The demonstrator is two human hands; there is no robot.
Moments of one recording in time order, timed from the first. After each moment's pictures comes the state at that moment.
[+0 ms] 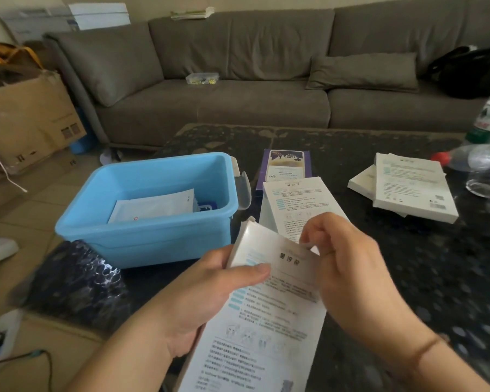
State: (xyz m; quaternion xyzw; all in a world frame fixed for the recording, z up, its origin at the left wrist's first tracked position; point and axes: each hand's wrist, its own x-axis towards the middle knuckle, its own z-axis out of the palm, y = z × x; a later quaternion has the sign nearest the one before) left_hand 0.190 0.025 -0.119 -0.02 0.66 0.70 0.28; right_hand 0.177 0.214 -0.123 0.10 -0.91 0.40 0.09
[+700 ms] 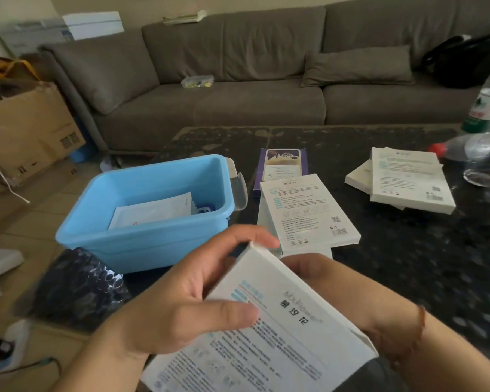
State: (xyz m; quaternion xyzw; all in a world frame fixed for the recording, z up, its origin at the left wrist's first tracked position) left_hand 0.199 0.003 -0.112 0.26 0.65 0.68 0.25; right_hand 0.169 0.211 -0.134 0.07 -0.80 0.51 -0.31
